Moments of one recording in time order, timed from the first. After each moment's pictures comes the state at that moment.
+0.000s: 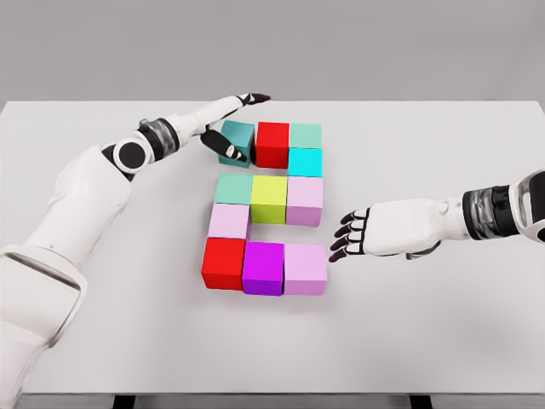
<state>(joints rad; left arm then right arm) -0.97 0.12 -0.60 -0.43 -0.27 -0.53 -0.34 -0.84 -0.97 1.04 -1.76 0.38 -0.61 0.61</state>
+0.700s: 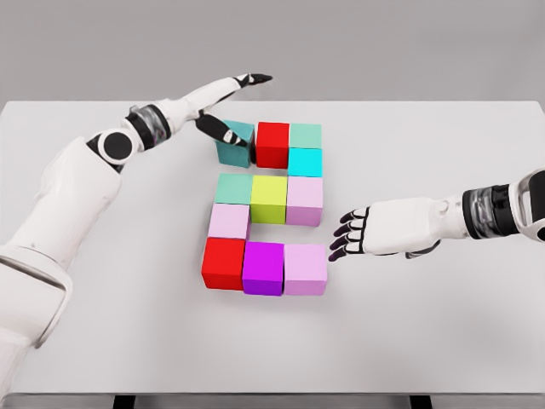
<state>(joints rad) -0.96 0.17 -0.60 -0.54 -0.19 -0.58 -0.38 -0.85 -0.97 1.04 -1.76 0.38 -0.61 0.61</state>
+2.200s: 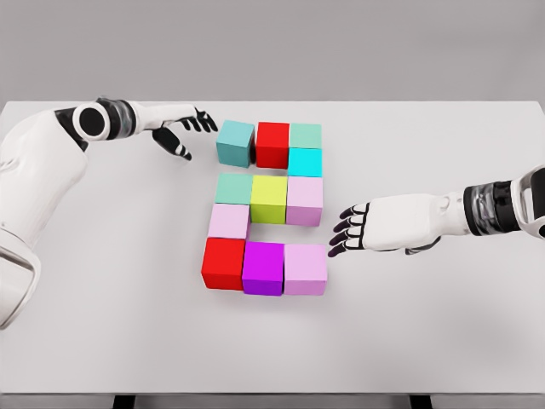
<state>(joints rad) -1.06 0.26 -0.73 -0.48 -0.34 -0.32 -0.61 -0.85 -0.96 1.02 -1.76 0.38 -0.61 0.61</state>
